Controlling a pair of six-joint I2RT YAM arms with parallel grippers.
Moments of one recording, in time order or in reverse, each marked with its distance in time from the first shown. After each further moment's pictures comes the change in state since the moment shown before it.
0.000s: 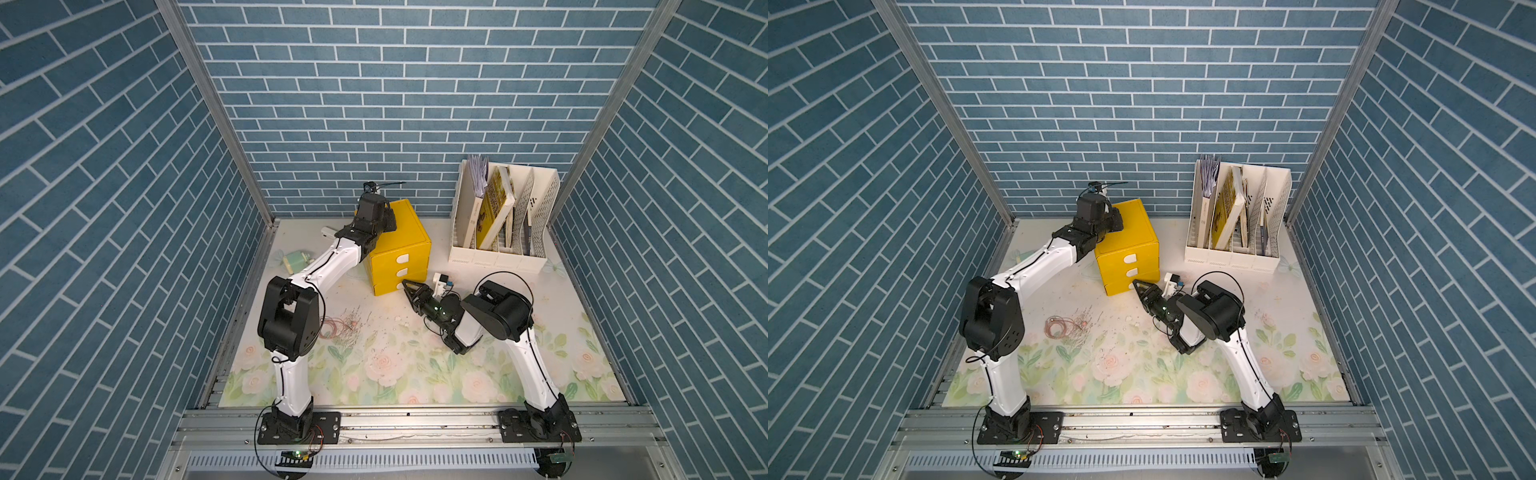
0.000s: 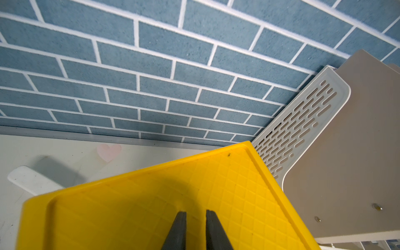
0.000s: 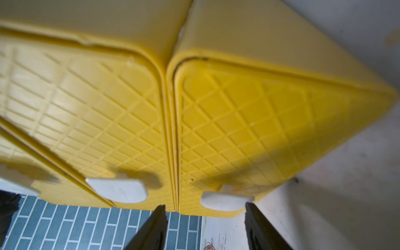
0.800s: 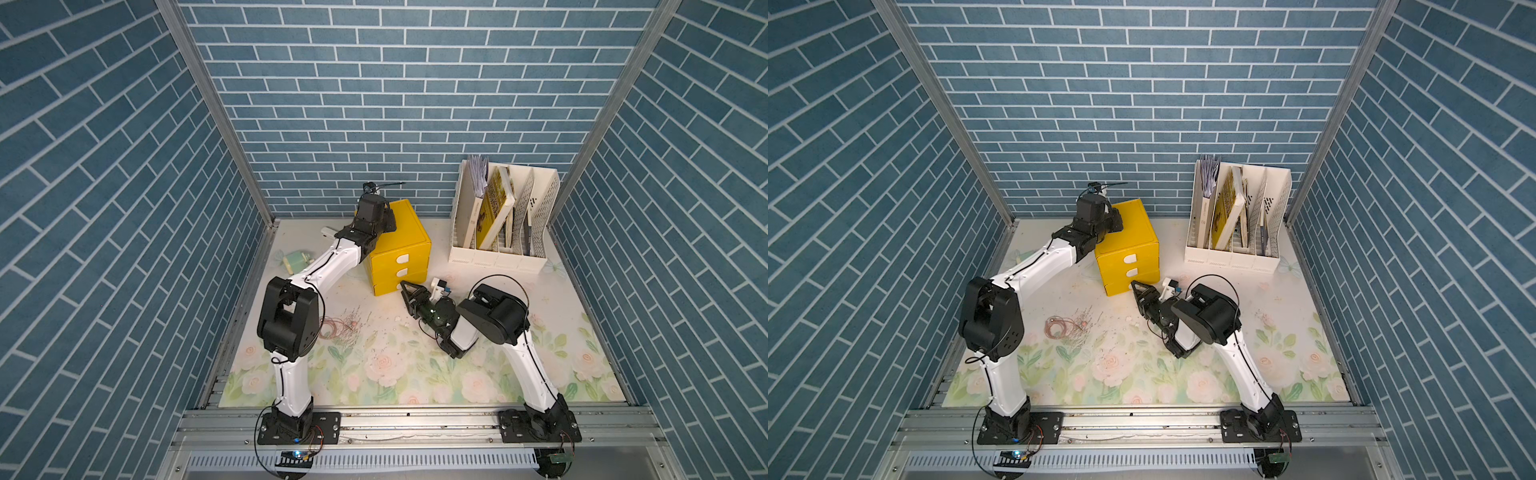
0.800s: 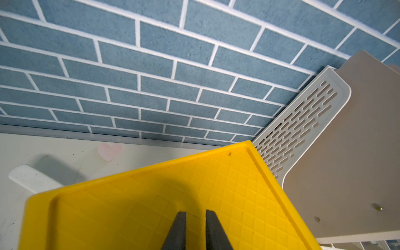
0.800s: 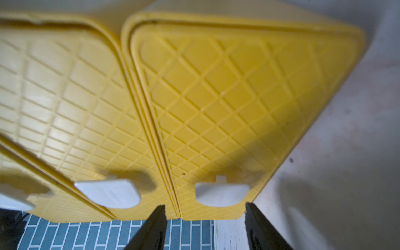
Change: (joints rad) left arm 0.000 -0.002 -0.007 0.006 -0.001 -0.005; right arm 0.058 0.004 0.010 -0.019 0.129 0.116
